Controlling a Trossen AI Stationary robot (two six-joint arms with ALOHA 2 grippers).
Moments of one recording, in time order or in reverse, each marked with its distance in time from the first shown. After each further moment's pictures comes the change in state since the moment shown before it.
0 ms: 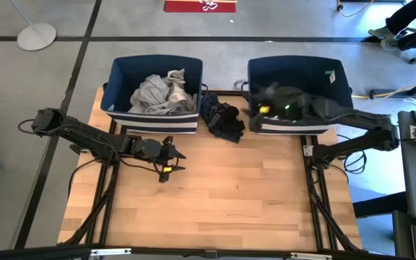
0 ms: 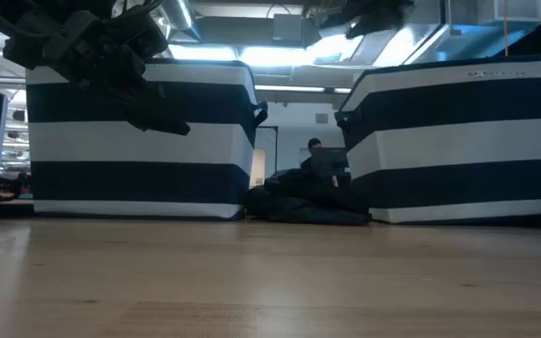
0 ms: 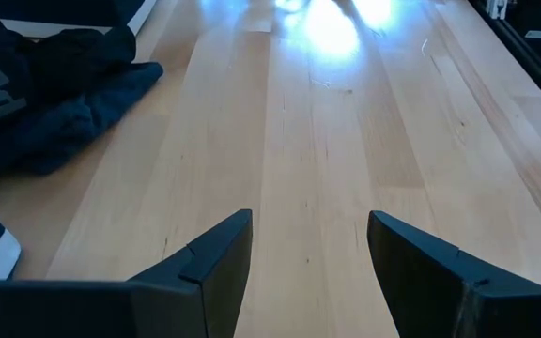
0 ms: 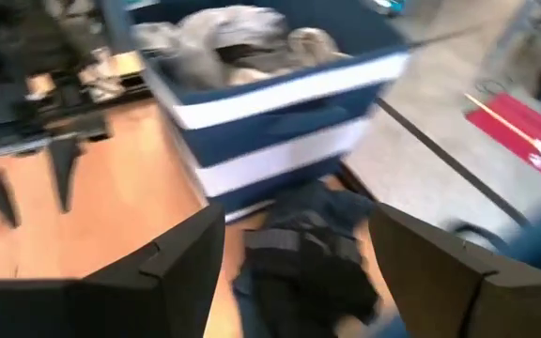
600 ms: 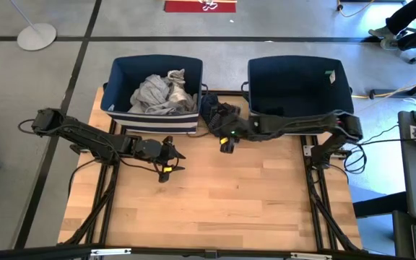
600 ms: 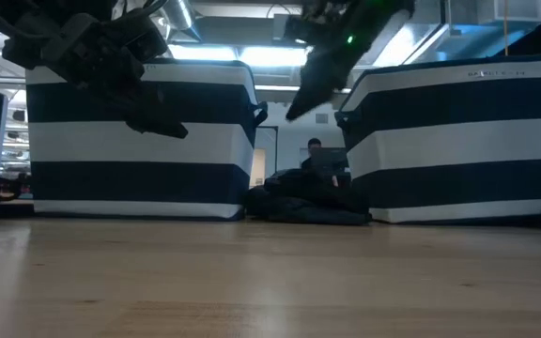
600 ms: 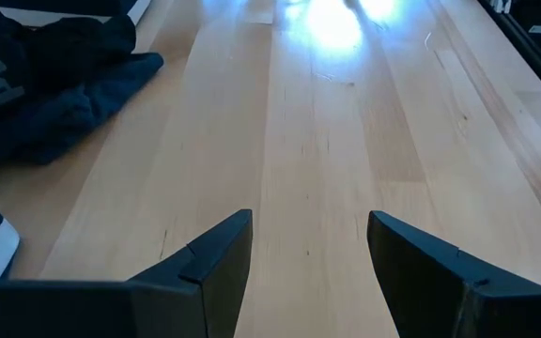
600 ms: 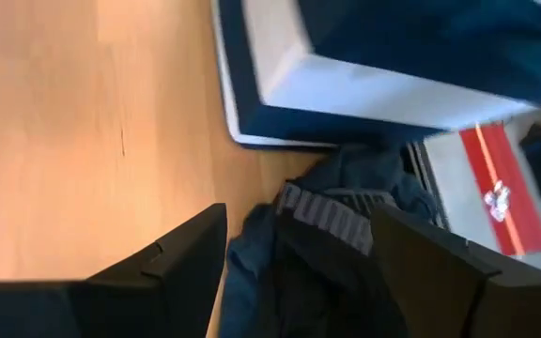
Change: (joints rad) left arm 0.000 0.001 0.000 -0.018 0.000 -0.012; right arm 0.098 0.455 -0.002 0.156 0.071 -0.335
